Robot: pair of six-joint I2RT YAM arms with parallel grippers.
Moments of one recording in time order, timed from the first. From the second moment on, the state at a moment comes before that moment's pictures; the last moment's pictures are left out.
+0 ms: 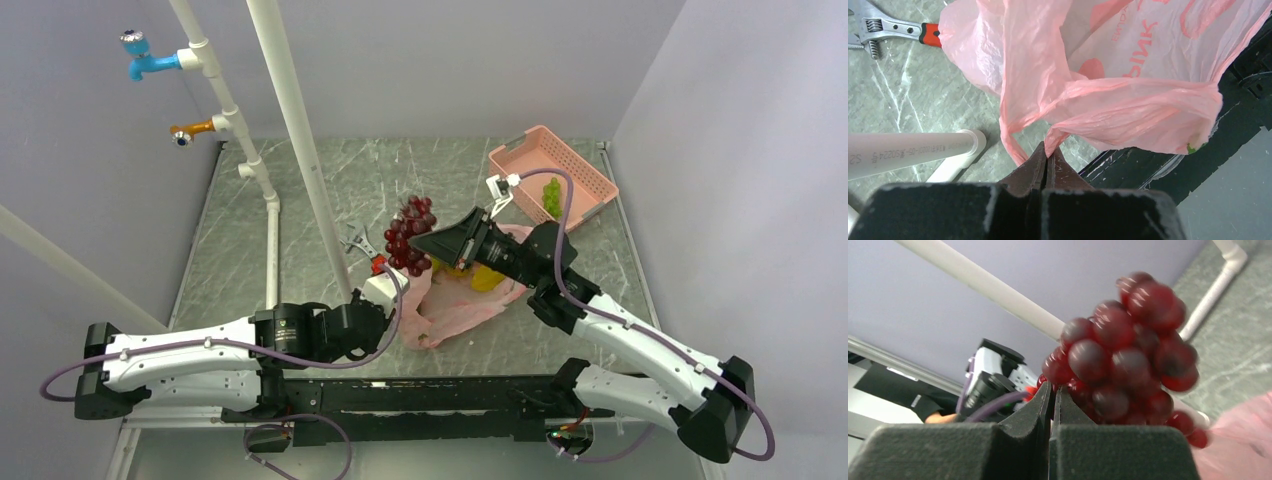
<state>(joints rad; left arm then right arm) -1.37 0.93 0.85 -0.65 -0.50 -0.49 0.82 0.95 0.76 0.35 -0.32 1.03</state>
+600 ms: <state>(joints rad) -1.37 0.91 0.85 -0.68 -0.51 -0.52 0.56 0.95 1.34 -0.24 0.07 0.54</state>
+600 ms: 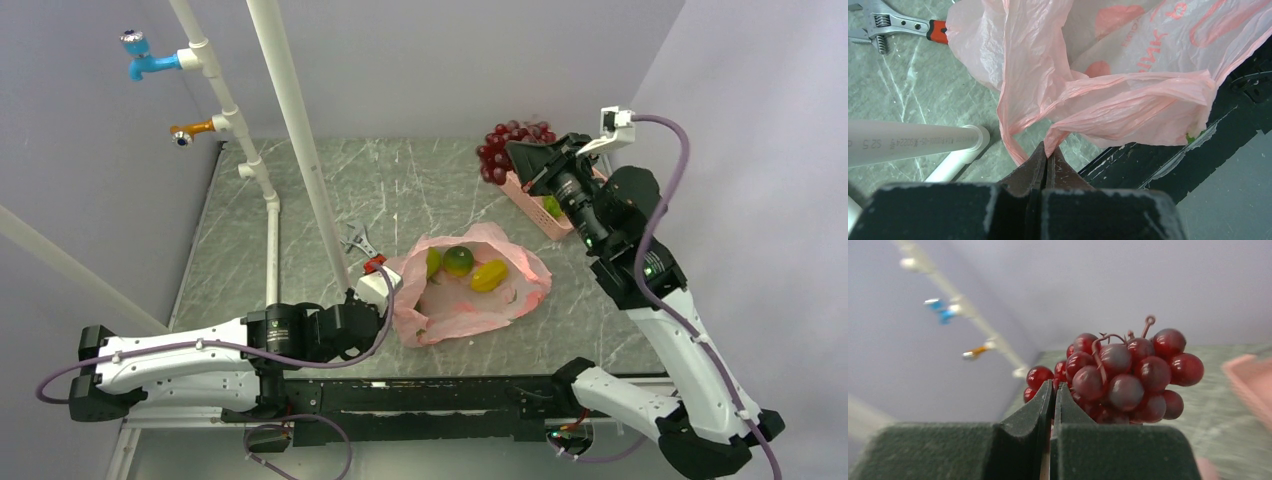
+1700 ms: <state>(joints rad) -1.37 0.95 0.85 -0.67 -0.46 -0.52 -0.10 1.94 1.75 -0.39 0.07 0.38</state>
